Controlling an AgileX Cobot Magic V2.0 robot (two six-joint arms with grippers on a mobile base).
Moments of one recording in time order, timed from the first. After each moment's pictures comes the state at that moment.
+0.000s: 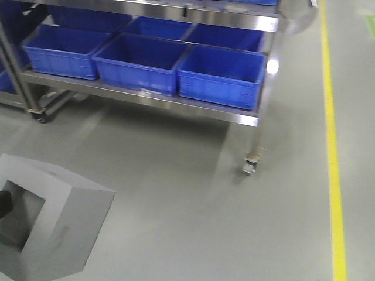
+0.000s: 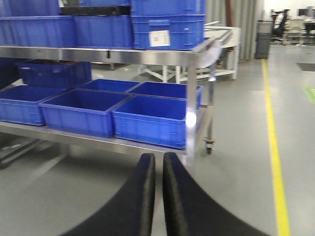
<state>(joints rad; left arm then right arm) -0.38 0.51 -0.70 -0.33 0.70 0.15 0.01 -0.02 0.03 -0.03 0.10 0.05</state>
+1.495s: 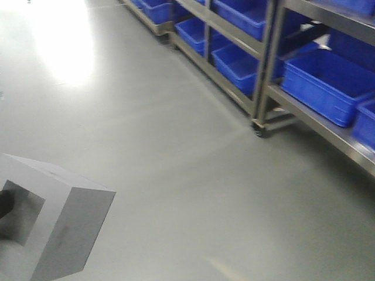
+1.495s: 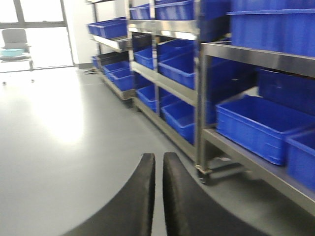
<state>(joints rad) -0.38 0.51 -0.70 -0.33 0.70 0.15 0.01 -0.02 0.03 -0.03 0.10 0.05</state>
